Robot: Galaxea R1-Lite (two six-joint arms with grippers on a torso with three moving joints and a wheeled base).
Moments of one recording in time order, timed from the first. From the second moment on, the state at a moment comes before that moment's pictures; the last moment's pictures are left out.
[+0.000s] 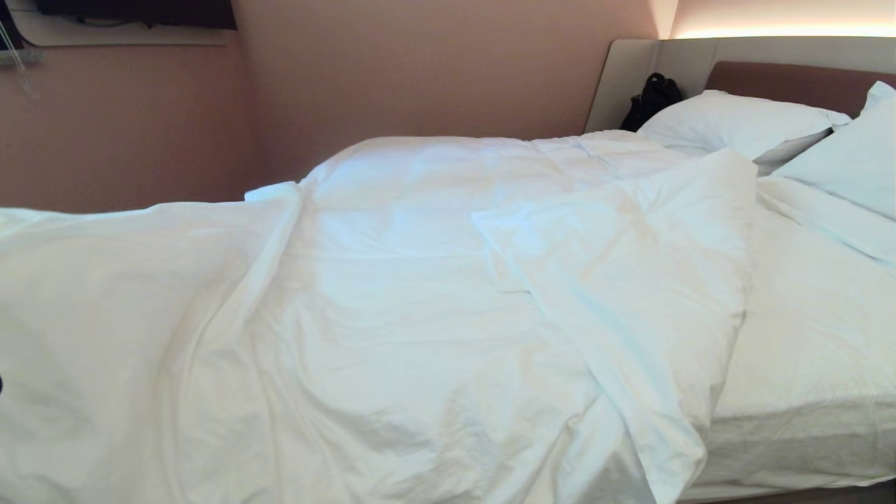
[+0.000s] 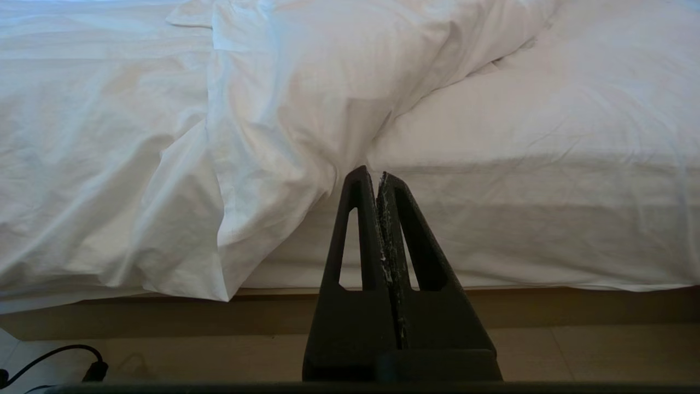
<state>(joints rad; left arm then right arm) 0.40 1.18 -0.67 -0.48 0.45 0.30 0.00 0.00 0.00 0.01 0.02 -0.03</state>
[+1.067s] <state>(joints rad) 0.56 1.47 -0.57 -0.76 0.57 0.37 0.00 0.00 0.00 0.01 0.02 -0.03</state>
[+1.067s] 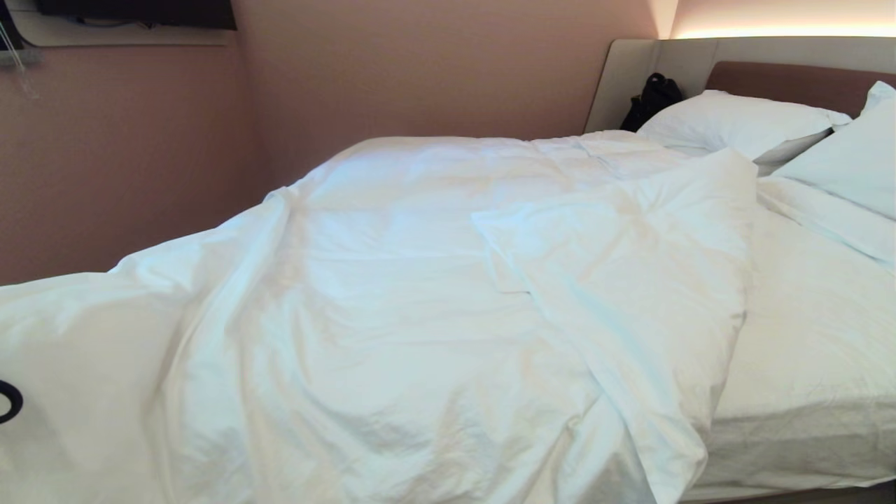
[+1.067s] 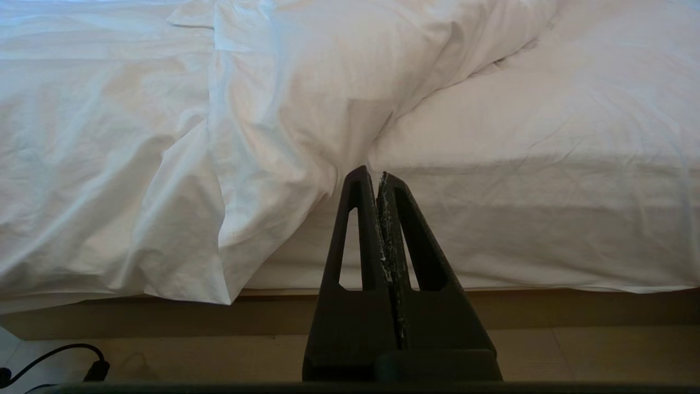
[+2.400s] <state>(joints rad) 0.84 1.92 -0.62 -1.22 0.58 0.46 0.00 0.00 0.00 0.01 0.02 -0.03</state>
